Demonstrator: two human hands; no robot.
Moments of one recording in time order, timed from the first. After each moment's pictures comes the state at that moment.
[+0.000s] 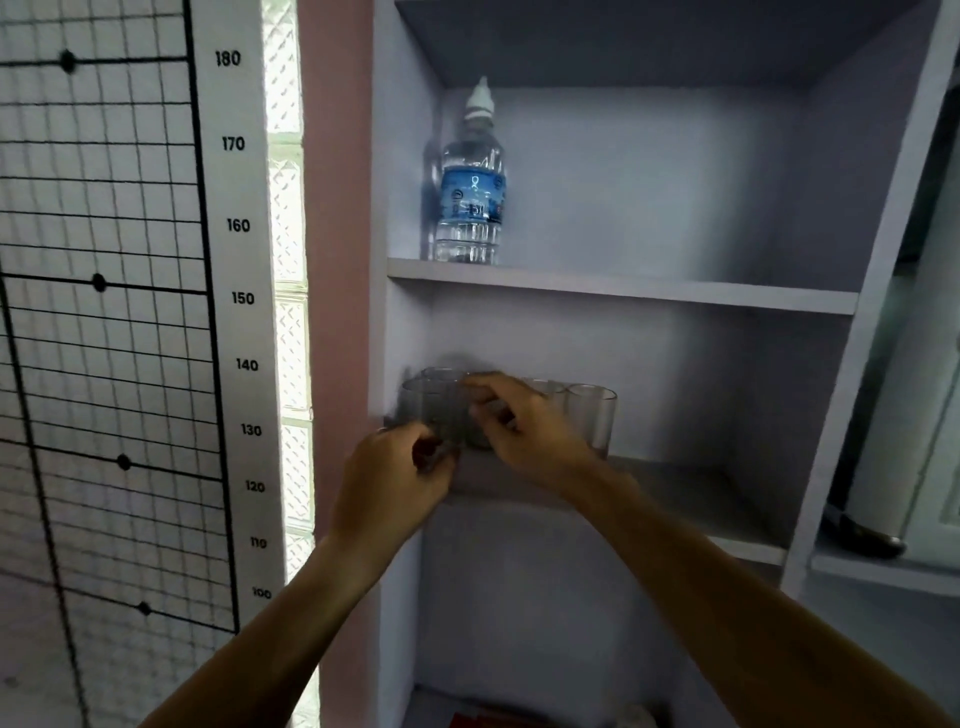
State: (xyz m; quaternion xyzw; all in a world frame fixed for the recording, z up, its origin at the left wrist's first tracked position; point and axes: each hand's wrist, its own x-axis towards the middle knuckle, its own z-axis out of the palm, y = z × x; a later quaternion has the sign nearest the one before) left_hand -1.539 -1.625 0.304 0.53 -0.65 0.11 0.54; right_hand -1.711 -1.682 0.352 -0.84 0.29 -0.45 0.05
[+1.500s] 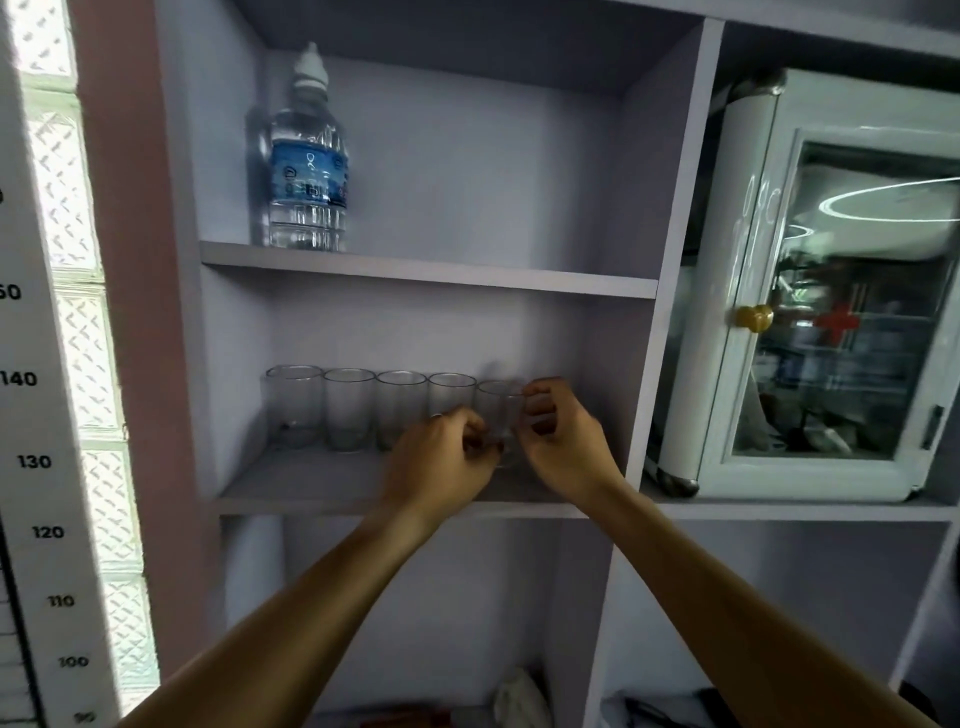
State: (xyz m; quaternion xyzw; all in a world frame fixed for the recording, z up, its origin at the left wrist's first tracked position) left_hand -1.695 -1.674 0.312 0.44 -0.75 -0.02 0.50; right_hand -1.862 -1.646 0.335 -0.66 0.50 -0.55 0.10
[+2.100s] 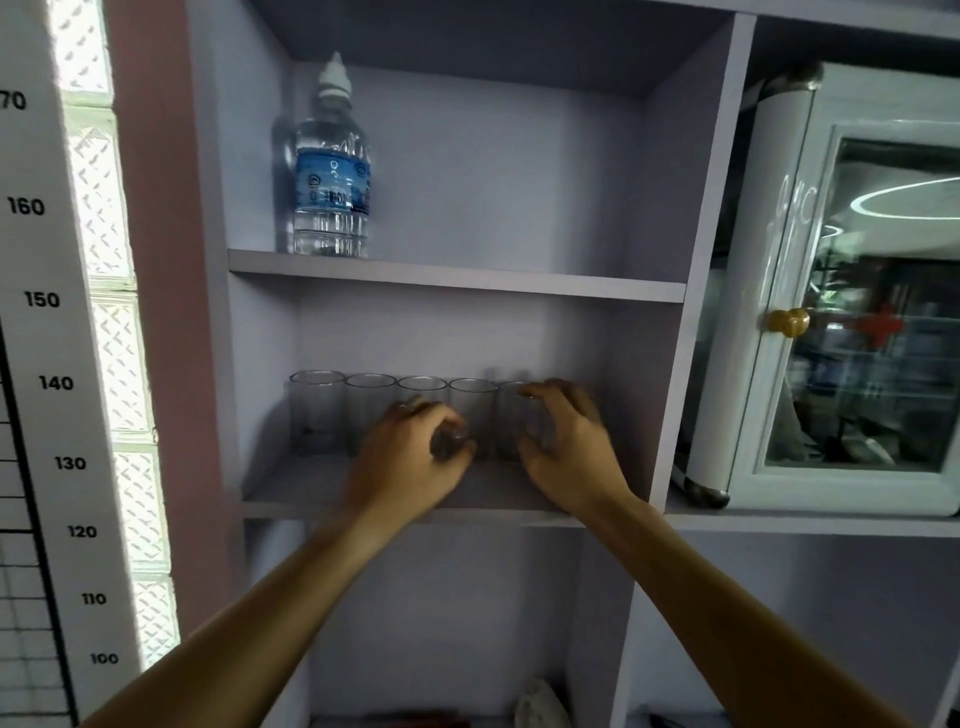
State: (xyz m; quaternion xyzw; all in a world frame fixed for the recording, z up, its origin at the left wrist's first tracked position) left_hand -1.647 -1.677 0.320 0.41 -0.75 0.07 0.52; right_hand -1.852 -1.657 0.330 -0.71 0.52 -0.48 -0.04
